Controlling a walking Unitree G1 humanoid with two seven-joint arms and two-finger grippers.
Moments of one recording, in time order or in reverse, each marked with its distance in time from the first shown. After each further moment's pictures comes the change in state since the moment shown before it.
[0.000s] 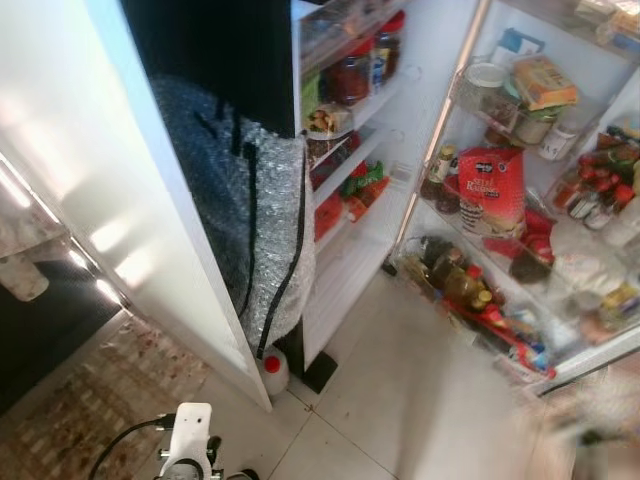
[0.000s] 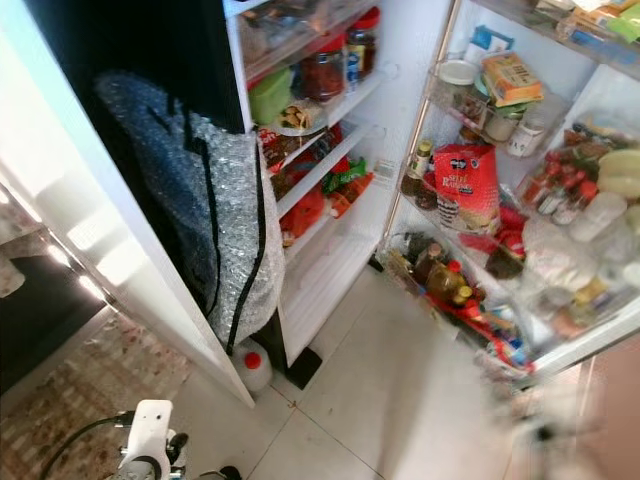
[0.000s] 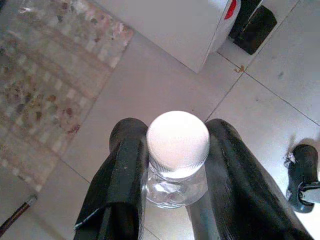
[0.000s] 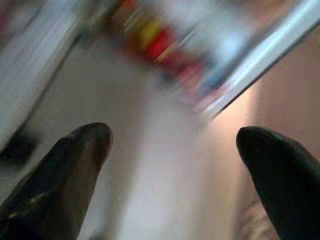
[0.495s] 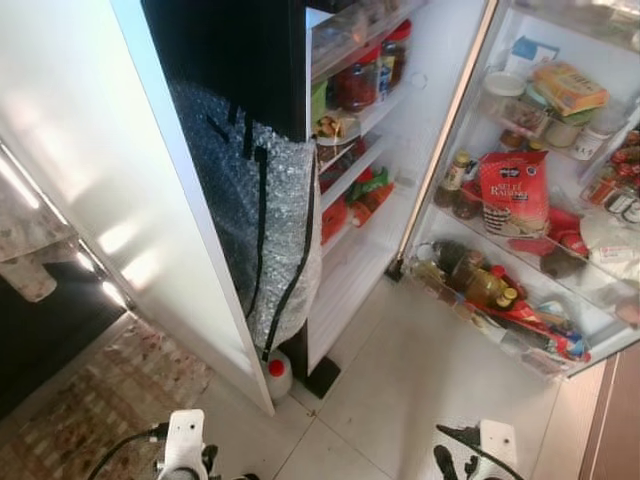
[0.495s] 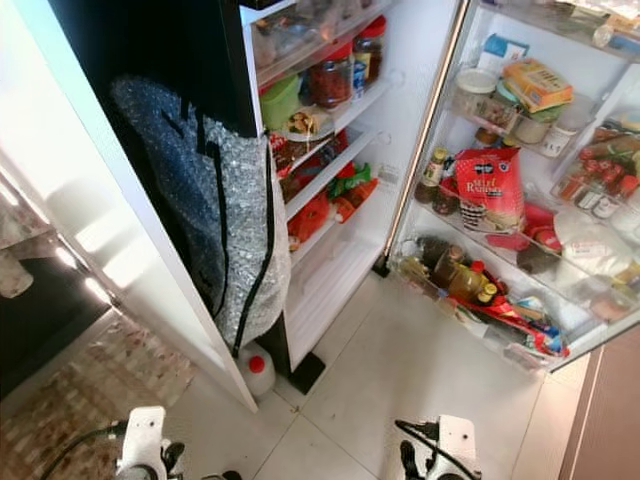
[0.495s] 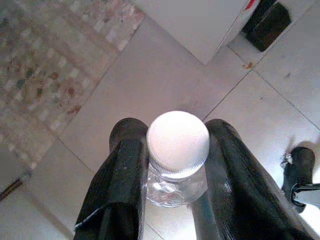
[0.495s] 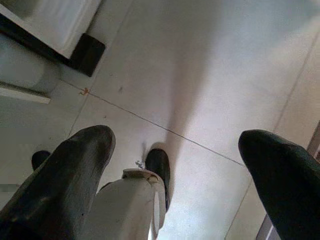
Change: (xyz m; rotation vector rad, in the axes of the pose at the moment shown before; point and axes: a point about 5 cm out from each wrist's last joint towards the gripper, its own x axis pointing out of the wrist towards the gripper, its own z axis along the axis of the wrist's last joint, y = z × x) left arm -0.004 -0.003 -0.016 -0.081 0.063 0.038; right arm -0.017 0.069 -0.071 0.002 0.301 0.129
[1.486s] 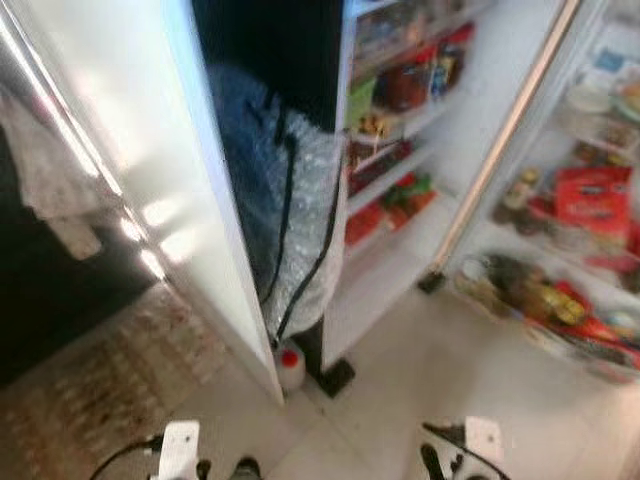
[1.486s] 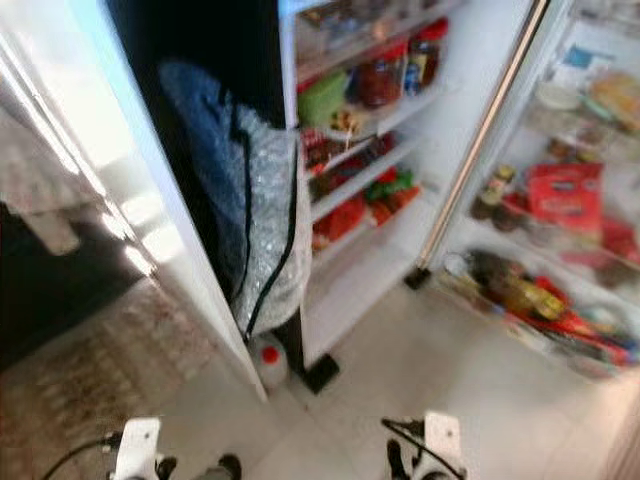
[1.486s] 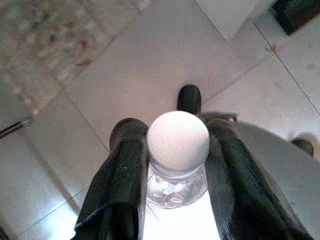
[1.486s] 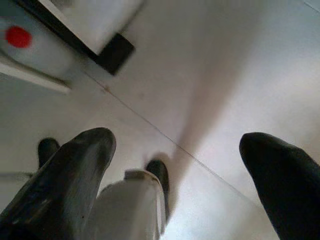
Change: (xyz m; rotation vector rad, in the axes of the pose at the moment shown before) left arm 0.000 0.010 -0.004 0.024 0.033 0.014; right arm 0.003 0.014 0.004 -0.016 -0.017 0.027
